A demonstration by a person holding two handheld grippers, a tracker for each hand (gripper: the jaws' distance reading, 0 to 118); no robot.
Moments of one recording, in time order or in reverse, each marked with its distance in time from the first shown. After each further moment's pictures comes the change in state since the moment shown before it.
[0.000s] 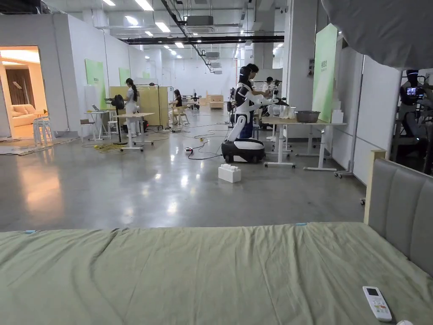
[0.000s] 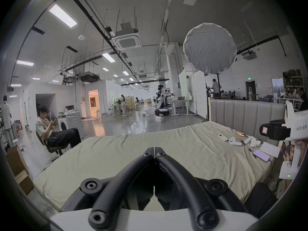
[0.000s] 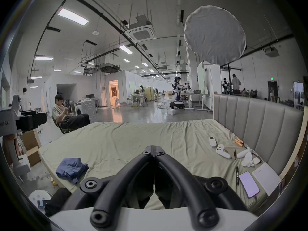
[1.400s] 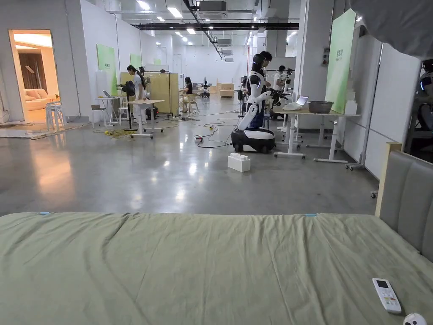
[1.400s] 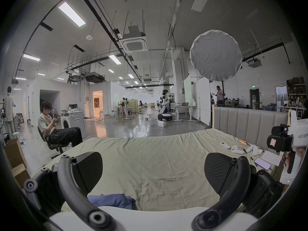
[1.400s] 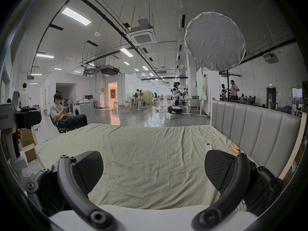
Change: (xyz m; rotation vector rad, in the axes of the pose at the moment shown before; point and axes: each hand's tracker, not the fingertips) left arm -0.005 0.002 0.002 0.031 0.014 0.025; right arm -0.001 0.005 0.001 0.037 -0.020 0.059
